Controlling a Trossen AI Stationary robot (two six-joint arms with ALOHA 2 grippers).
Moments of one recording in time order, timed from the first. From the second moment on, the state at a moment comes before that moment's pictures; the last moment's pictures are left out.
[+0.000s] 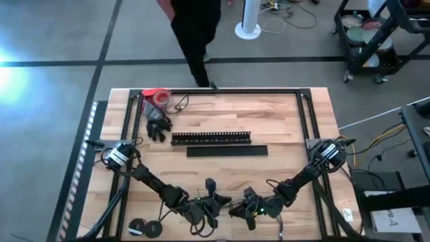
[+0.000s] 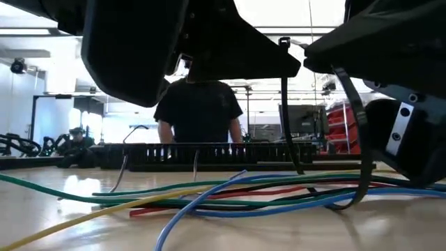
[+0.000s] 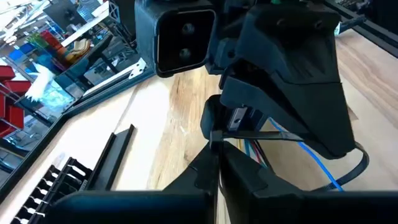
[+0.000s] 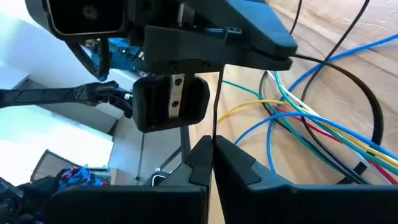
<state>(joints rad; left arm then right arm) -0.63 2.08 1.16 0.56 -0.80 0.18 0.72 2.09 0.79 0.99 0.49 1.08</state>
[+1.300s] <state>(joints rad) -0.63 2.08 1.17 0.55 -0.79 0.24 0.71 2.09 0.79 0.99 0.52 1.10</state>
